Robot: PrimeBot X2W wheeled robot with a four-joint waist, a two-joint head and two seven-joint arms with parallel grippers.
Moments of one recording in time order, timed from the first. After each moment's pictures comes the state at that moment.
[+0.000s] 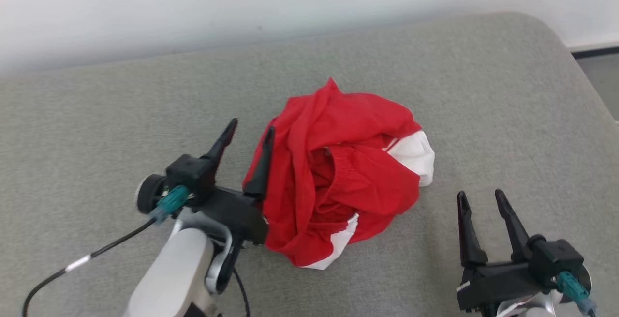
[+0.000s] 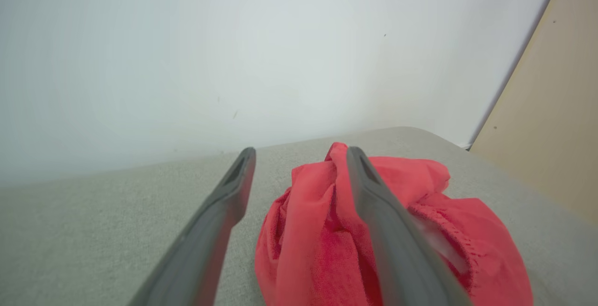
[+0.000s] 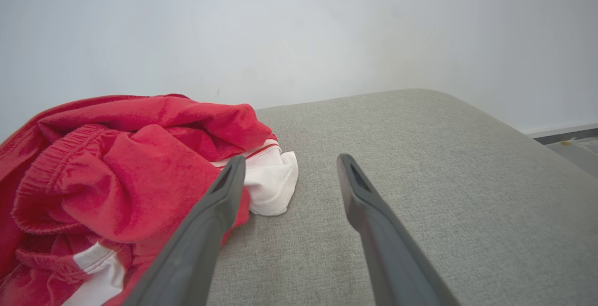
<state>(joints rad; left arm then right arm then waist) -0.59 0.11 -0.43 0.53 -0.43 -0.08 -0.26 -0.13 -0.05 0.01 0.25 0.17 0.13 -0.26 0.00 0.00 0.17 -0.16</state>
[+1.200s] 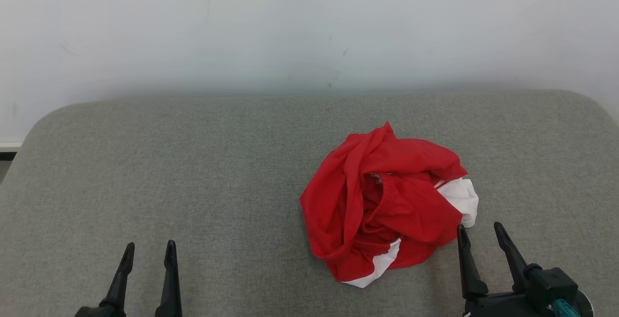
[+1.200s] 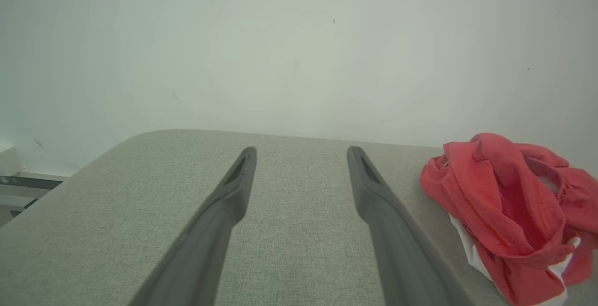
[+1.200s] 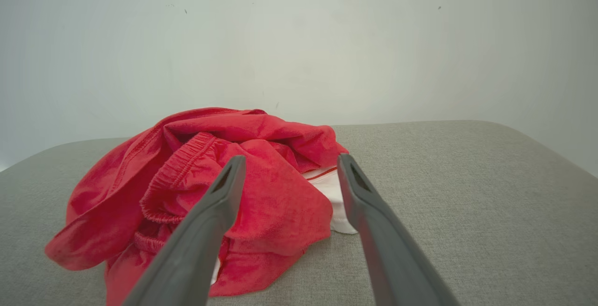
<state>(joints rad) 0.04 0.09 0.00 0.08 -0.22 -0.11 -0.26 -0.03 -0.05 0.01 0.25 0.13 0.13 -0.26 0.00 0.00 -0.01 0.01</state>
